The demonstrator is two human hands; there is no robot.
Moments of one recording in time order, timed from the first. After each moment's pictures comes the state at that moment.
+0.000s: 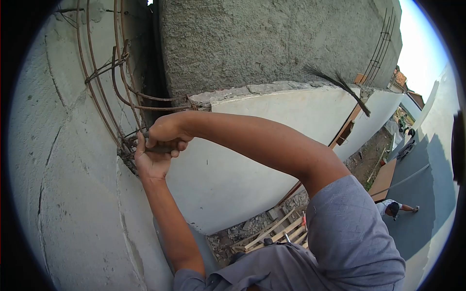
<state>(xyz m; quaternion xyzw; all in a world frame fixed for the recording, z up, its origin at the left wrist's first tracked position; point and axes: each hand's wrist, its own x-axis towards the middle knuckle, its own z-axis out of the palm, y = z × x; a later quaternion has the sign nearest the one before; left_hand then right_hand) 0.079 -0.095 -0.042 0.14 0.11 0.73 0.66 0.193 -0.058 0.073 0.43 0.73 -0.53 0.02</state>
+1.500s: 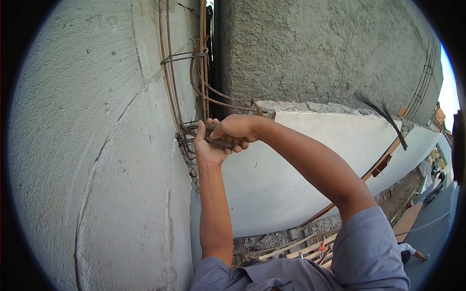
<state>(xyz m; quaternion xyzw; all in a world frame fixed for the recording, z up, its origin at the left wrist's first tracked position) 0.072 -0.078 -0.058 0.12 -0.03 0.71 0.69 0.193 -0.067 0.076 0.42 0.79 -0.45 0.03</state>
